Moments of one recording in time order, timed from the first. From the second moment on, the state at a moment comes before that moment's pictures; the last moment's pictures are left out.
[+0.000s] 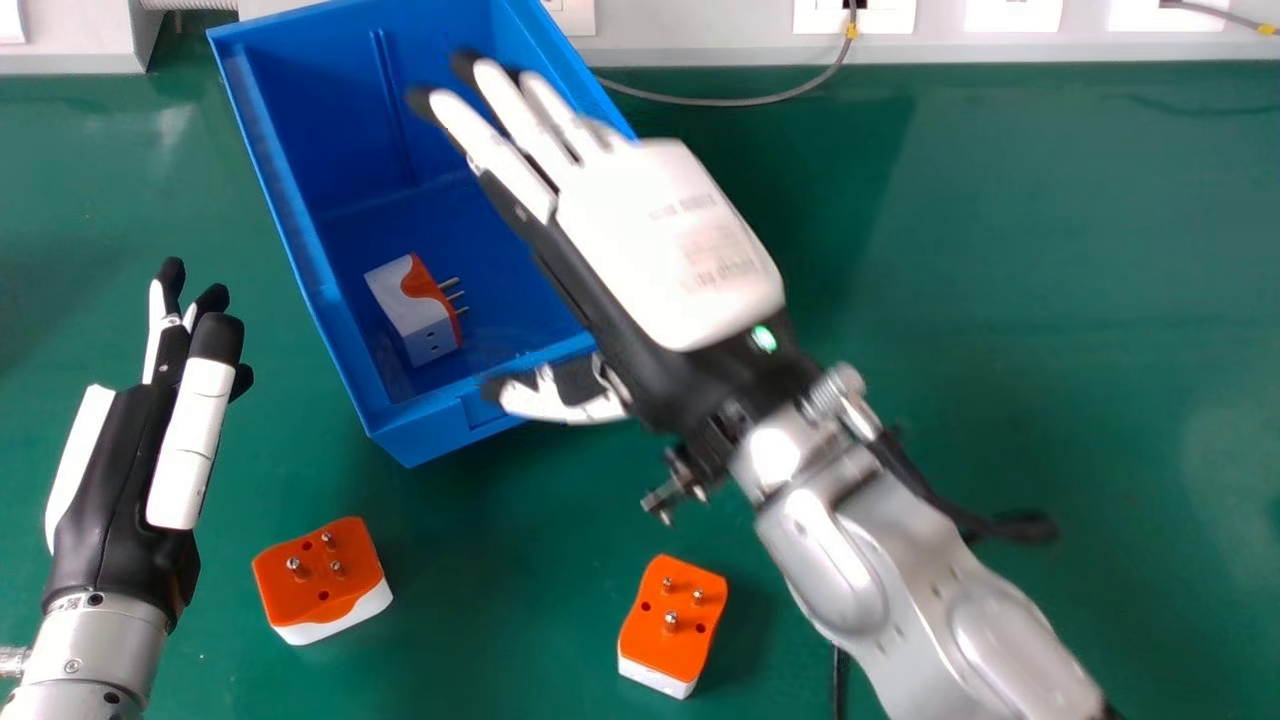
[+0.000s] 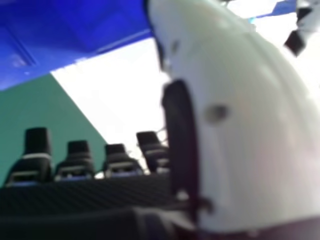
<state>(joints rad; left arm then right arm) 0.18 0.29 0.30 0.03 -0.12 -0.16 -0.21 -0.26 -0.20 0.58 -0.09 -0.91 -0.03 -0.18</state>
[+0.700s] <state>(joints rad) 0.19 0.29 0.30 0.01 -0.12 -0.15 -0.22 0.13 -0.29 0.38 -0.24 -0.95 -0.12 -0.41</state>
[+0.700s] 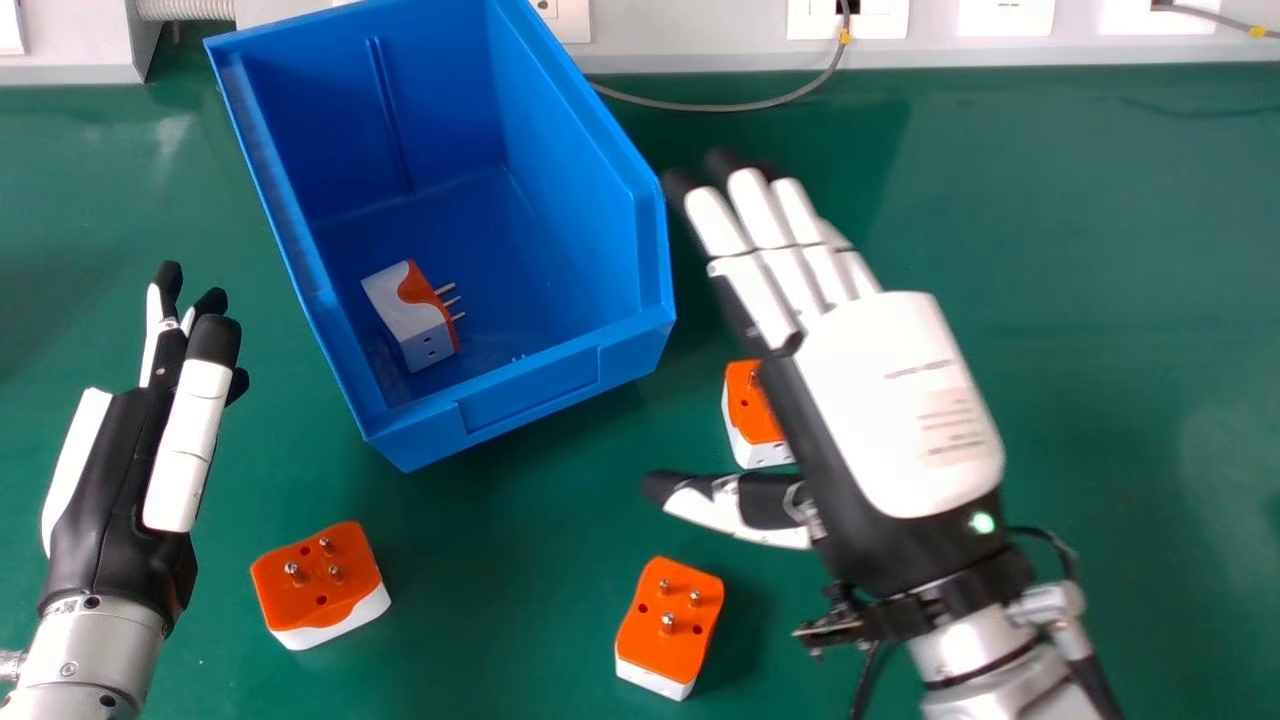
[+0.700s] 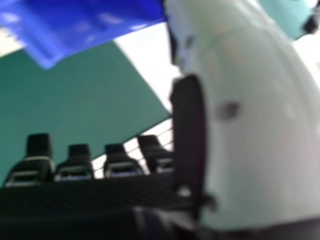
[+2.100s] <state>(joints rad) 0.17 0.29 0.30 0.02 -0.14 -0.14 -0.22 -0.43 -0.49 0.39 0.26 -0.88 -0.01 0.27</state>
